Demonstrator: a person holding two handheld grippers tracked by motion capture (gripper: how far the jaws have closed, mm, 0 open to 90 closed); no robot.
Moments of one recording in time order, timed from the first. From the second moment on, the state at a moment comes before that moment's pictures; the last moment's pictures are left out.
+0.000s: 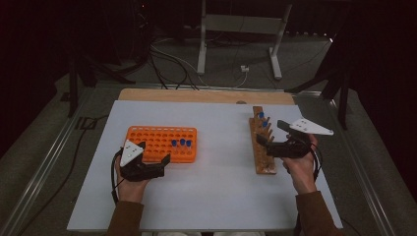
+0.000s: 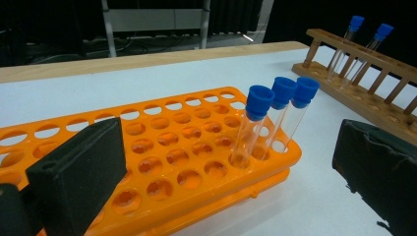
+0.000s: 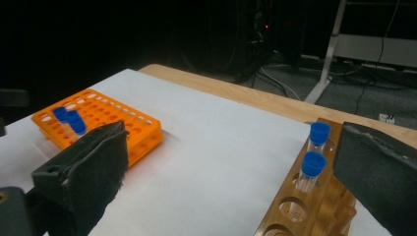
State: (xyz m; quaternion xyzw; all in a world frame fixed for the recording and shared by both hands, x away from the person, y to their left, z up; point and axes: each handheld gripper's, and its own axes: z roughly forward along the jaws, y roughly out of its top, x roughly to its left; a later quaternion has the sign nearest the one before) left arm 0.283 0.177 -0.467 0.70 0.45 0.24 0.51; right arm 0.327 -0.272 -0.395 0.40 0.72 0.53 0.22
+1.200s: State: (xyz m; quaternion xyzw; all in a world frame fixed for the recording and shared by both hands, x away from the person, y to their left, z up) left arm 0.285 0.175 -0.472 0.70 0.46 0.24 0.50; right arm 0.398 -0.276 -0.437 0.47 0.74 0.42 0.24
